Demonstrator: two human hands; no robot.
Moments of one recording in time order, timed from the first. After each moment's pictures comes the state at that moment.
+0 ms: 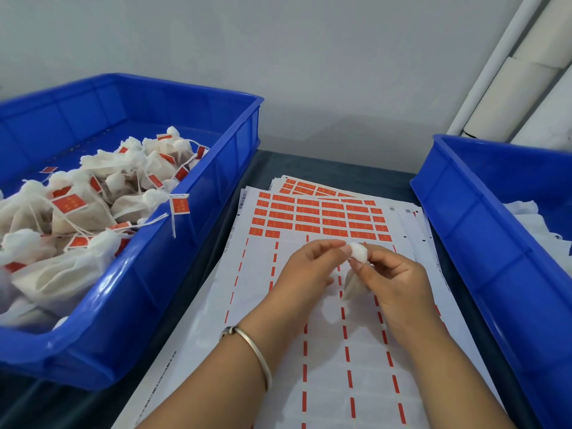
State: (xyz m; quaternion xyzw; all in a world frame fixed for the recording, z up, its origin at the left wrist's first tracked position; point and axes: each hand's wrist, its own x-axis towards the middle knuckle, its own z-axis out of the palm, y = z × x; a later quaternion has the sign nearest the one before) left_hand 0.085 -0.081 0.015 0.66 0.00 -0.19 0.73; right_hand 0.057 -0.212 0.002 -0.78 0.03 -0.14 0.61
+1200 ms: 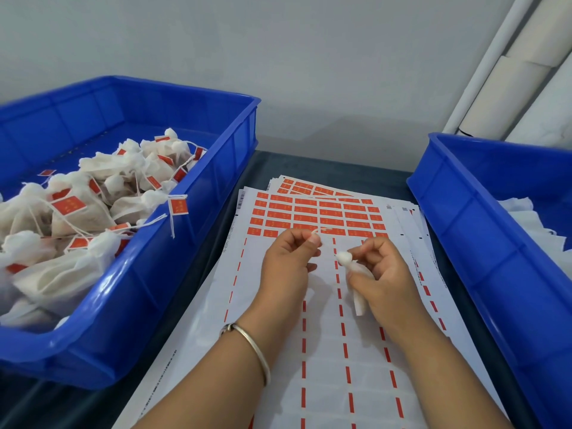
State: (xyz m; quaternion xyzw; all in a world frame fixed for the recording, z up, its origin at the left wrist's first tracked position) left_hand 0.092 -0.079 0.004 0.63 0.08 -0.03 0.77; right_hand 0.059 -0.211 -0.007 -0.79 0.03 -0.10 0.60
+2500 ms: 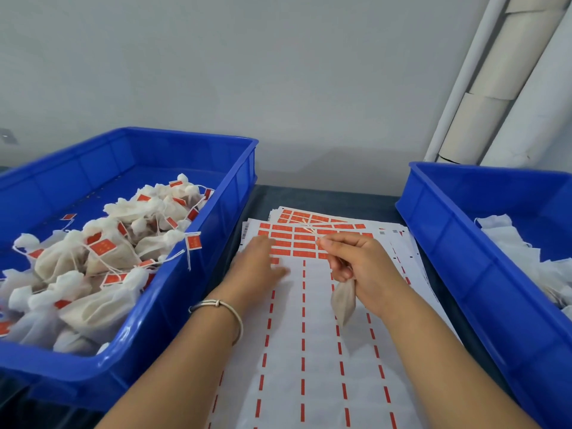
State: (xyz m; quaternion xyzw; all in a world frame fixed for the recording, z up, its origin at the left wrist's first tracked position) left_hand 0.150 -0.016 0.012 0.95 -0.06 -0.07 0.29; right_hand 0.085 -0.184 0.056 -0.72 0.03 -0.02 0.69
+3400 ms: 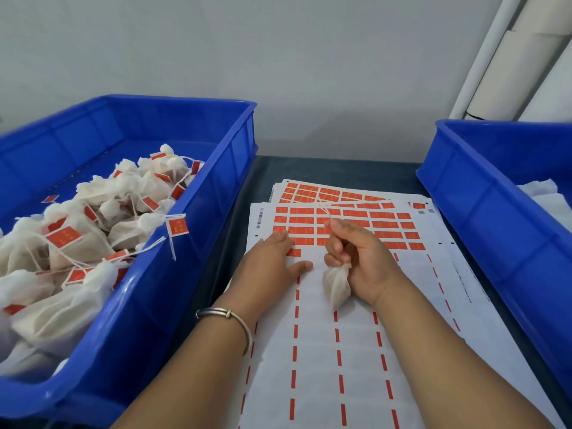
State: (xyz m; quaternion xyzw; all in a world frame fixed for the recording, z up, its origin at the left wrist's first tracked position) left_hand 0.155 -0.028 -0.029 0.97 -0.14 -0.01 0.20; right_hand 0.128 -0.188 -0.004 -0.52 0.06 0.07 0.85
